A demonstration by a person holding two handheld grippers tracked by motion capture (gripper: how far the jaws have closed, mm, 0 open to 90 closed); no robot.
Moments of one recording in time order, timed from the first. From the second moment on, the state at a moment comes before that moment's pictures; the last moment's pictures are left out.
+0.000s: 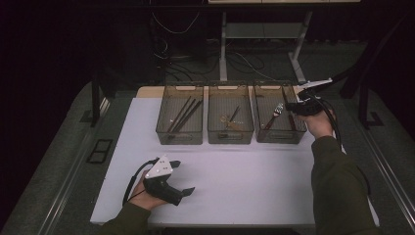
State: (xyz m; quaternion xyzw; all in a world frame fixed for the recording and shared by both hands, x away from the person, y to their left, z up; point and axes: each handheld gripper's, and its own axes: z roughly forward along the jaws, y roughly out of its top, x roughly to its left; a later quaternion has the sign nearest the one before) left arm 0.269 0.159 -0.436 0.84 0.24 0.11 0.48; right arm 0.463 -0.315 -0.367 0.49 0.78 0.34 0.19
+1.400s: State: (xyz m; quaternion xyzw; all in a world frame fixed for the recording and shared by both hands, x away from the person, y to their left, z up) left arm 0.273 0.154 -0.439 0.84 0.24 0.10 0.47; right arm 0.467 -0.288 -0.374 0.50 0.75 0.39 0.18
